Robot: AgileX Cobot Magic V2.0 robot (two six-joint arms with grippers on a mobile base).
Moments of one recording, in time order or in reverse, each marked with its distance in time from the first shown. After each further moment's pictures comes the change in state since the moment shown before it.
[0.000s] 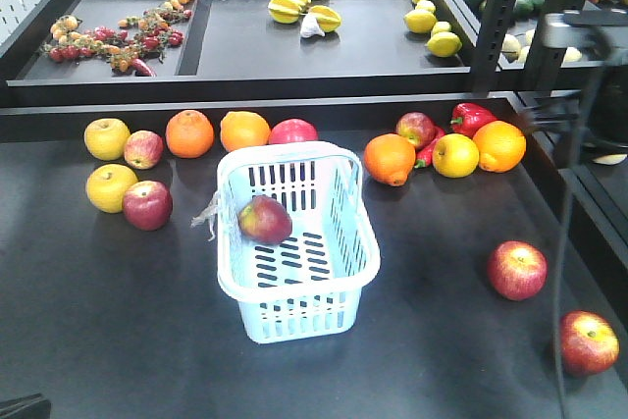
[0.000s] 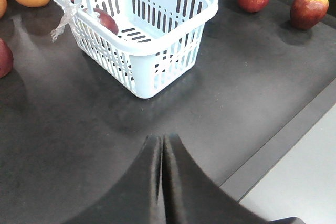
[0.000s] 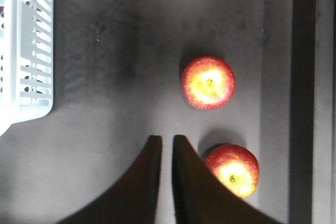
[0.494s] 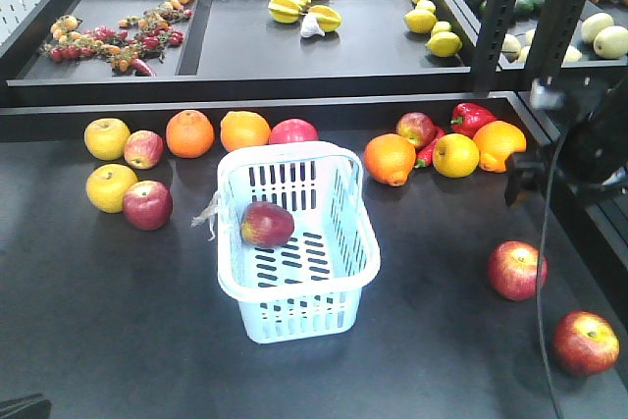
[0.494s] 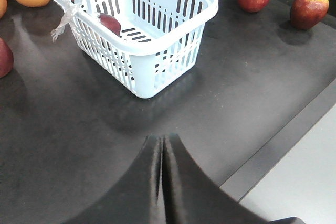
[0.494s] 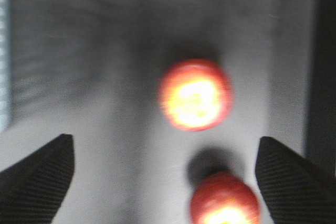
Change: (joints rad) left arm 0.000 0.000 0.000 0.000 0.000 0.000; right arm -0.060 0.289 0.000 -0.043 -0.161 -0.011
